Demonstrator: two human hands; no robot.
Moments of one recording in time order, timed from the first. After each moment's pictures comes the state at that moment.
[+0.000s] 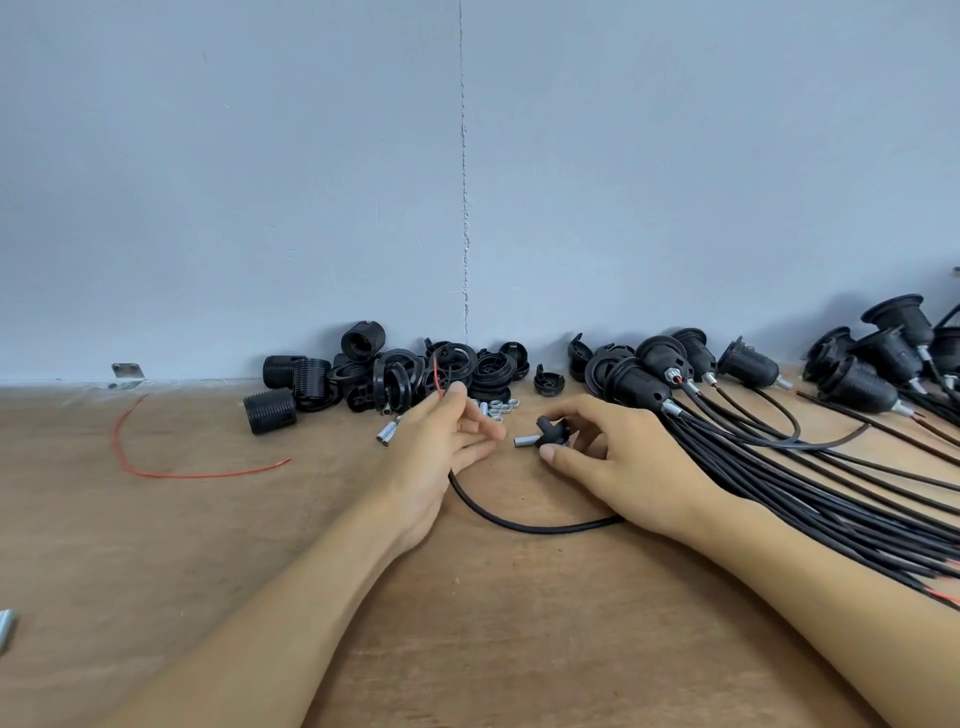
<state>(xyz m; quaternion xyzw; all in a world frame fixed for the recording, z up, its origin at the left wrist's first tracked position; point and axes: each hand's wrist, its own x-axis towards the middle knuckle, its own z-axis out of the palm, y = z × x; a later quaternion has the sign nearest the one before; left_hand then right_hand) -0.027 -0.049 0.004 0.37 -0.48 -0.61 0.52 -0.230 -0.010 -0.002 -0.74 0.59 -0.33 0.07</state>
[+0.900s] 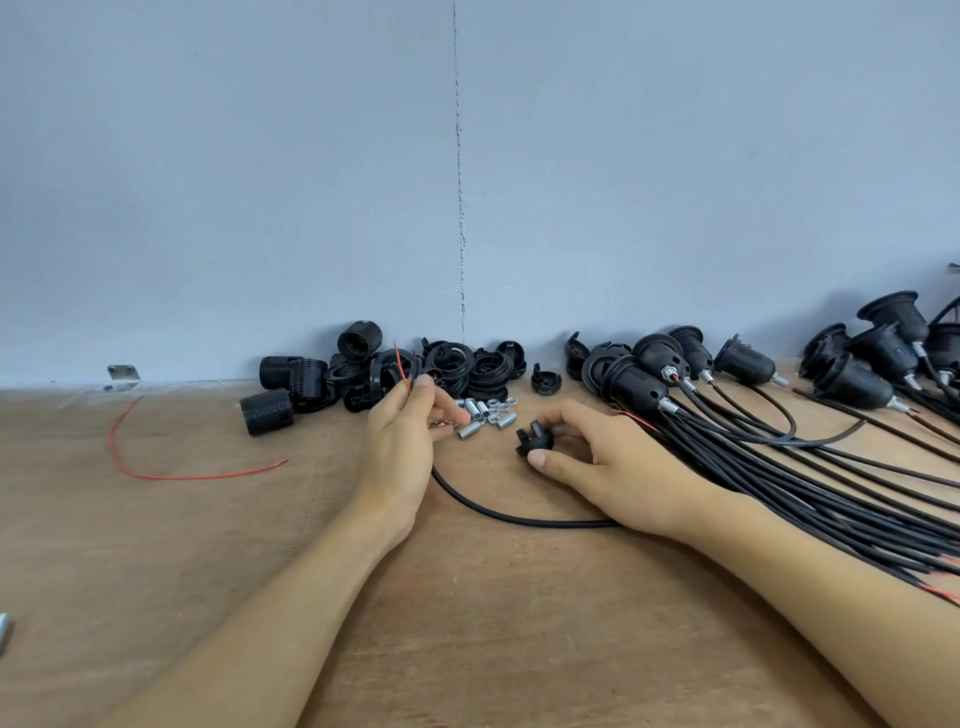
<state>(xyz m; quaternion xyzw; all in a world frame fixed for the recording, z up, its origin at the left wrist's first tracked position) -0.018 -0.060 -0.006 0.41 -0.53 -0.45 0.59 -0.227 -0.012 -0.002 -0.76 0.55 -0.31 0.15</state>
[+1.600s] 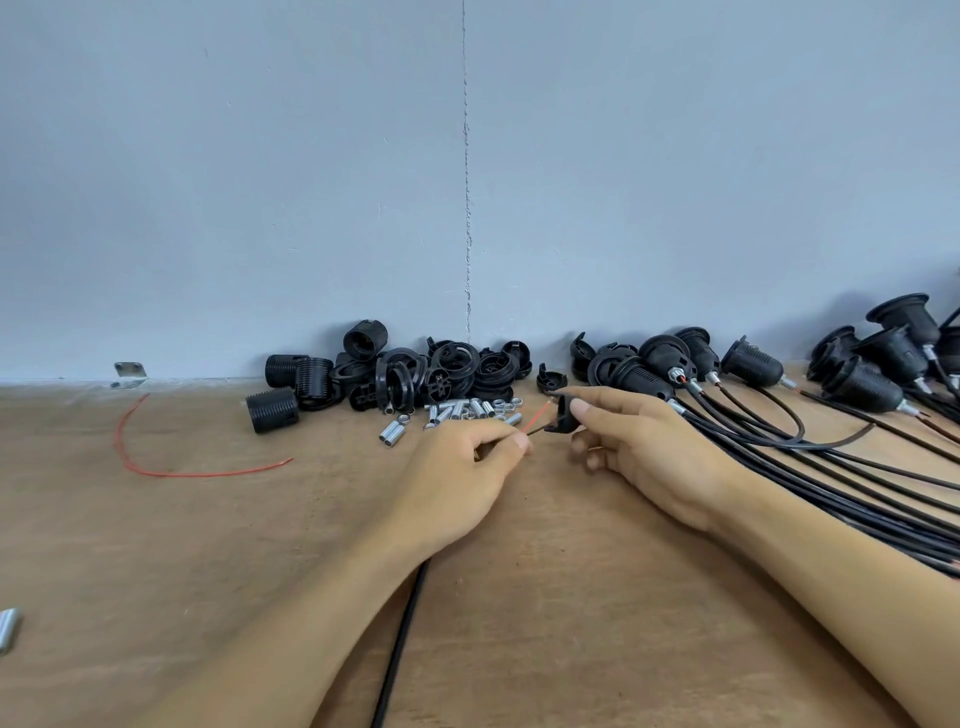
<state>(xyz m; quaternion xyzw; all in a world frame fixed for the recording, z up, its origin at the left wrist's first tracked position) -0.024 -0.038 -0.007 0.43 -0.76 -0.31 0.38 -0.233 -0.021 0.004 -0.51 0.45 -0.53 0.50</state>
